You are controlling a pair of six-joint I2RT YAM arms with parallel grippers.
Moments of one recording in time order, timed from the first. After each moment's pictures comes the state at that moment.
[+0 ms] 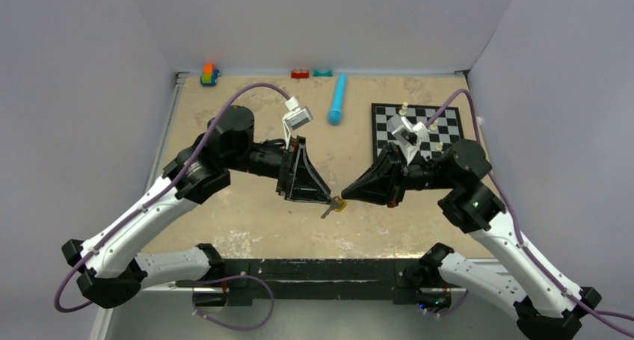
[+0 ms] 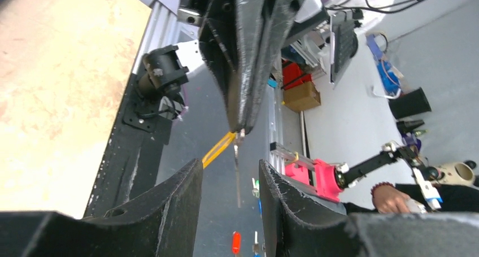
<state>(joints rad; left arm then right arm) -0.85 1.10 1.37 -0.49 0.85 -0.66 0.68 0.77 0.98 -0.01 -0.95 0.57</state>
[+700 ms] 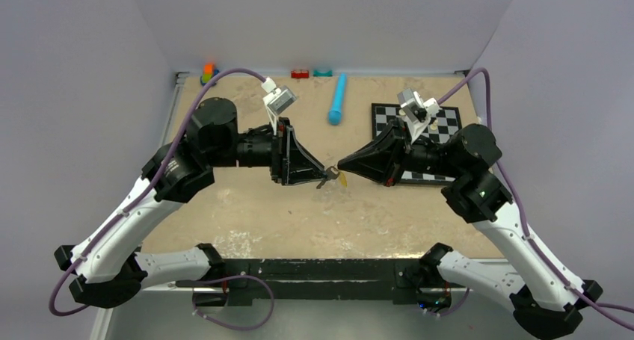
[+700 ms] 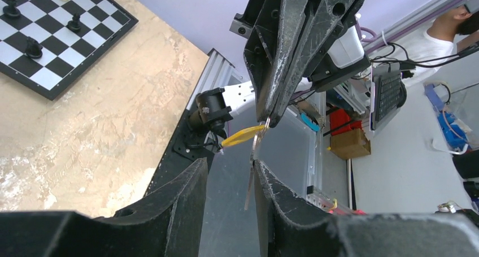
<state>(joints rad) -0.85 1.10 1.53 -0.63 0.57 -0.59 0.68 0.89 1.18 -0.04 -0.79 0.54</state>
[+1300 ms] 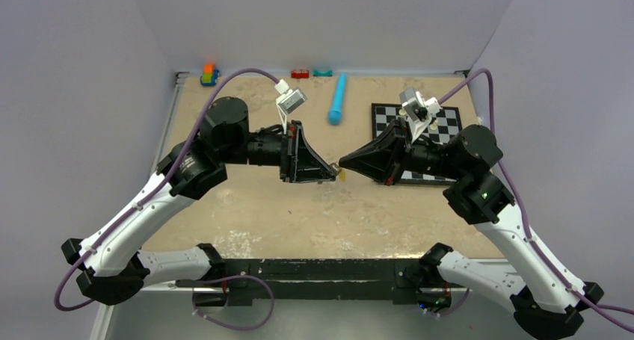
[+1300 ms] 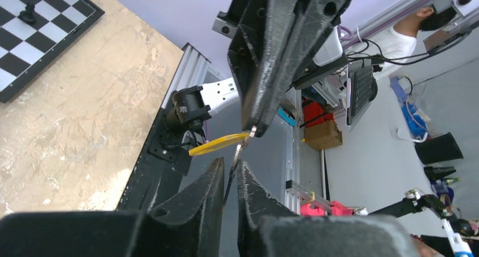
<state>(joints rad) -0.85 1.13 1.47 -0.51 0.66 -0.67 0.68 0.87 1.18 -0.08 -0.73 0.54</state>
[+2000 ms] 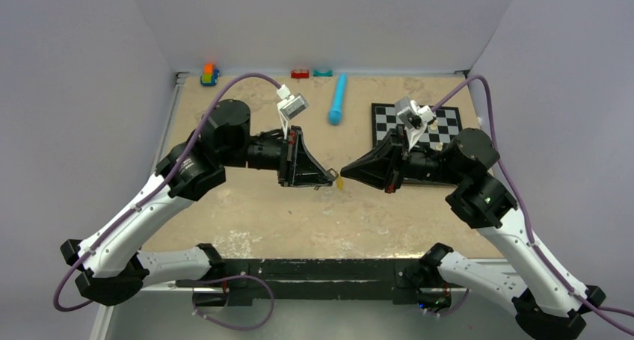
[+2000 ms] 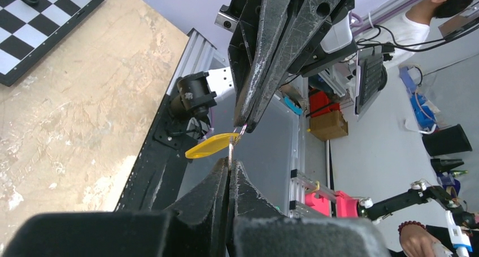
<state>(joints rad) -0.85 1.12 1.47 -0.57 0.66 -0.62 0.69 0.84 1.17 -0.19 -0.72 0.49</state>
